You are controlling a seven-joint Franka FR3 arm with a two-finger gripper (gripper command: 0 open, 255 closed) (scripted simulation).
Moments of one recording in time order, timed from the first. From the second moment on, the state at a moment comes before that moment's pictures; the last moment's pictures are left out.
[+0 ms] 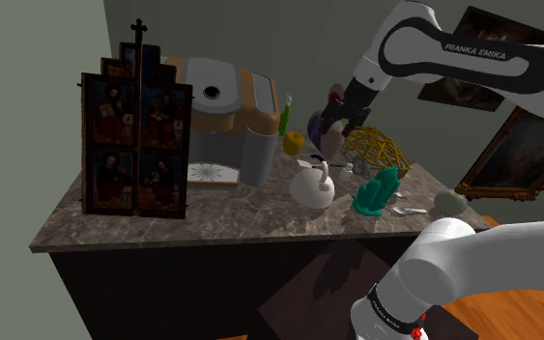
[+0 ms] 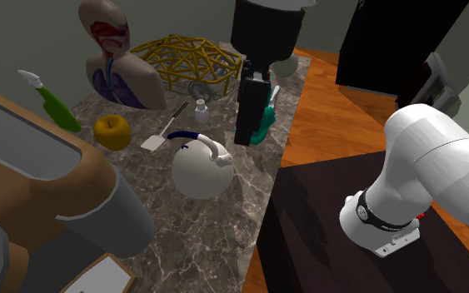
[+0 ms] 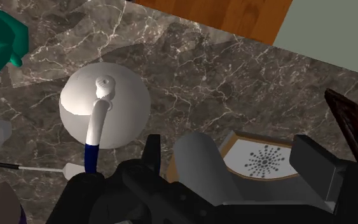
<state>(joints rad) -0.05 -0.69 -0.14 -2.34 0.02 1.82 0.12</state>
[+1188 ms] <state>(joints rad) -0.13 -0.22 -0.39 -2.33 0.06 2.24 -0.06</state>
